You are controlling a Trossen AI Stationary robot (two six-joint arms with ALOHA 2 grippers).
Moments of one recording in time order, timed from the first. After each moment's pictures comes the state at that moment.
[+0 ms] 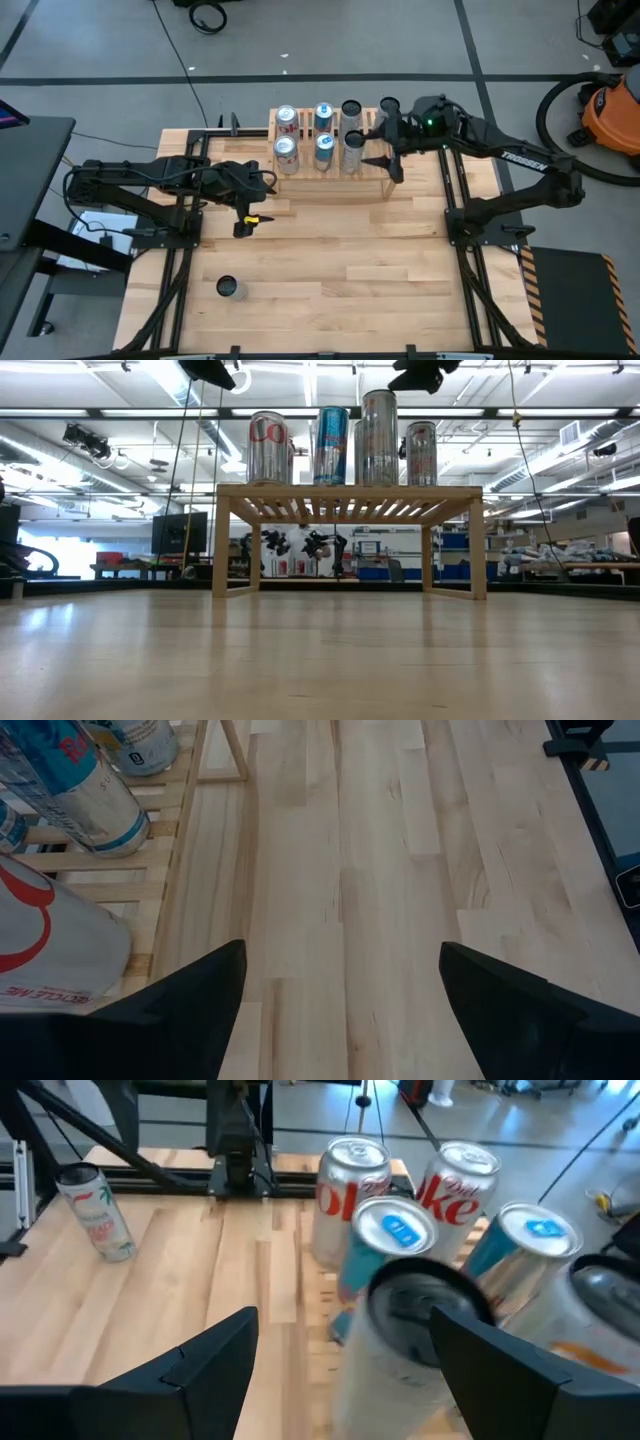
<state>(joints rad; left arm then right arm) -0.07 1.16 1.25 -0.84 -0.09 -0.01 -0.35 1.15 1.28 -0.56 -0.22 -0.21</state>
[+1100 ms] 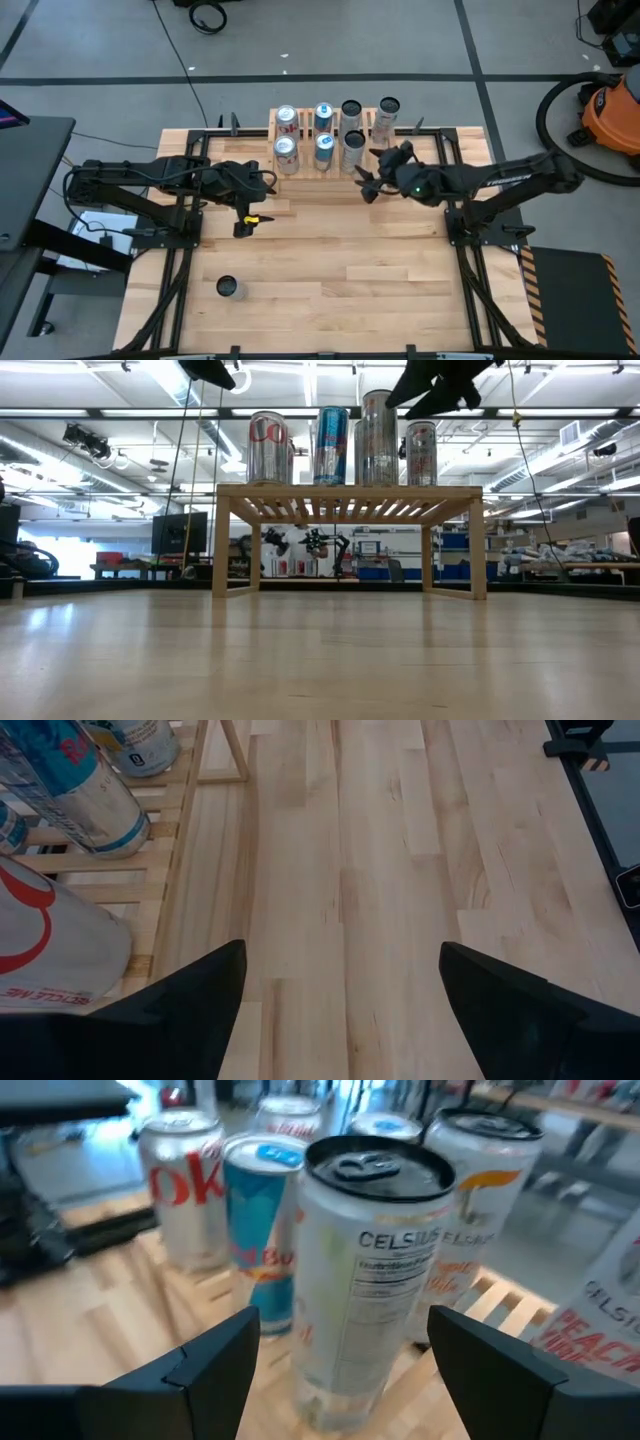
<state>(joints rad) -0.07 1.16 1.25 -0.84 -0.09 -0.01 0.08 1.16 0.95 -0.22 0.79 0.26</state>
